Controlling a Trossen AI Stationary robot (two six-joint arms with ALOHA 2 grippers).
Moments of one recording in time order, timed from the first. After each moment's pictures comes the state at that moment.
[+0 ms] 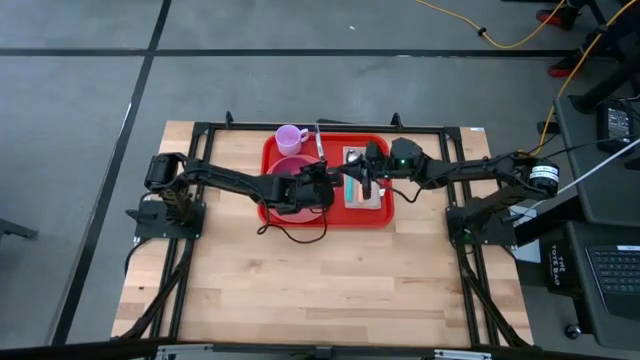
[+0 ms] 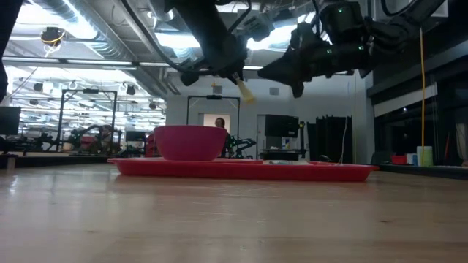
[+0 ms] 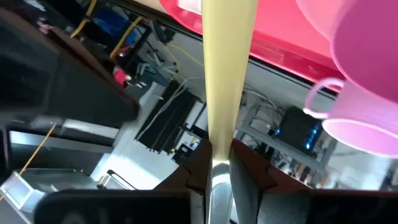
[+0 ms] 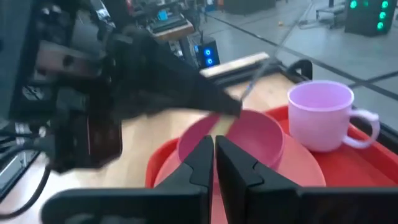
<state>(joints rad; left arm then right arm) -0.03 1.78 1.32 -0.31 -1.01 1.81 -0.36 1.43 0.62 0.65 -0.27 0.21</state>
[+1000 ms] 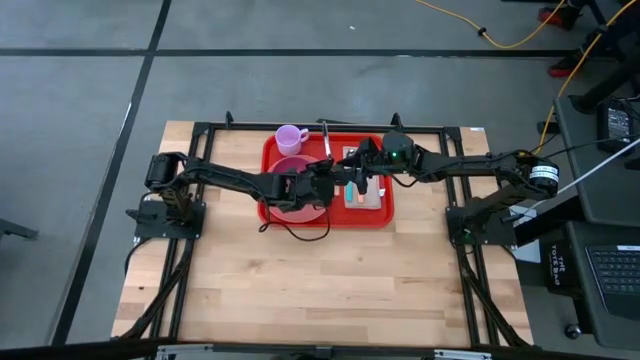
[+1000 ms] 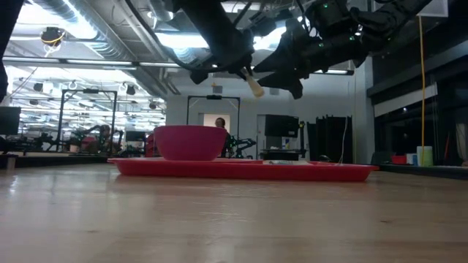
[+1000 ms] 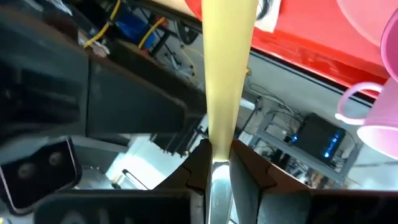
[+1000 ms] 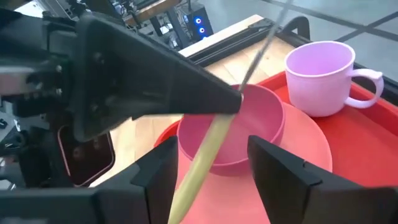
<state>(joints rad) -0.01 1.78 1.32 -0.17 -0.96 1.92 -0.35 1.43 0.76 0.36 -0.27 0.31</state>
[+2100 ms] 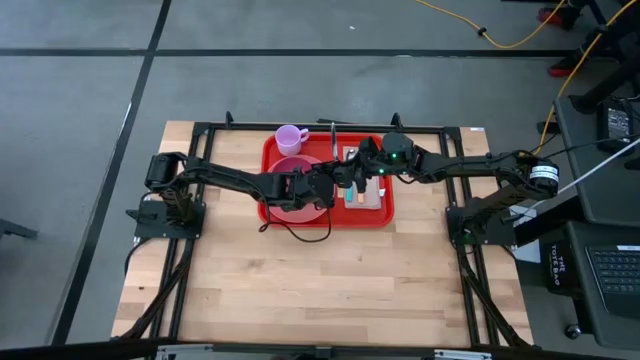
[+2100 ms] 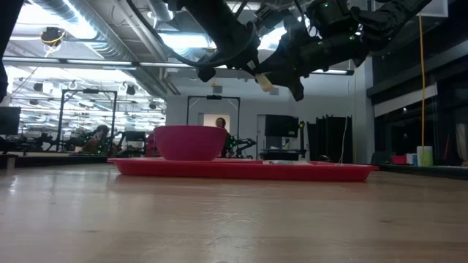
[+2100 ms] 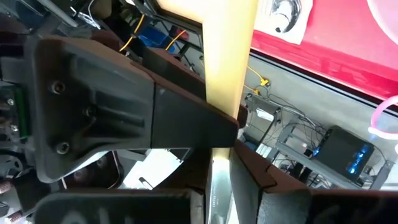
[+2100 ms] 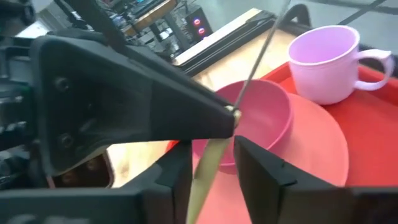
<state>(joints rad) -0.01 1.78 1.32 -0.08 -0.87 2.00 -0.35 1.43 0.76 0.37 -0.26 0.44</state>
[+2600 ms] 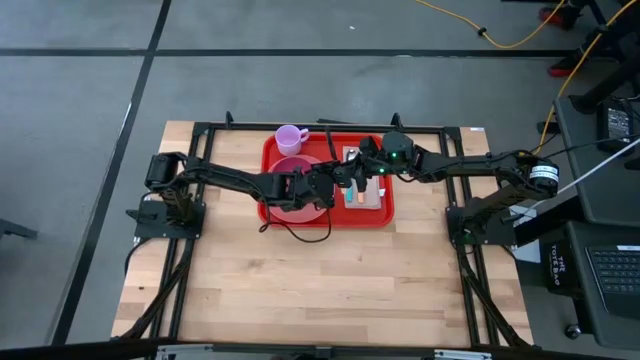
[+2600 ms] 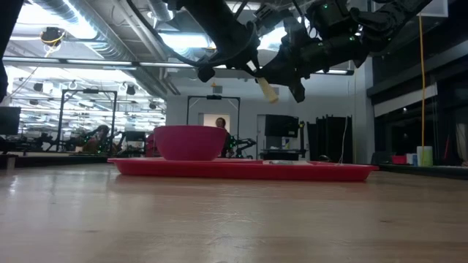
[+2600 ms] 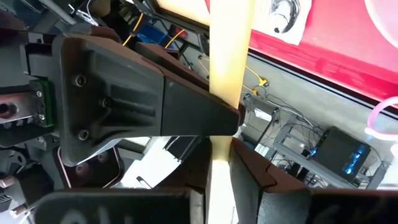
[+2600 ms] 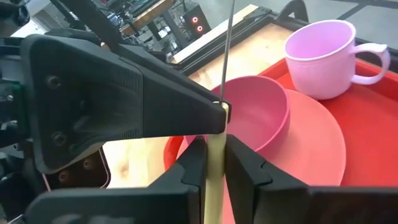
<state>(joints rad) -0.01 1.78 1.32 -0.08 -0.87 1.99 -0.34 1.43 0.76 0.36 -0.27 0.45</state>
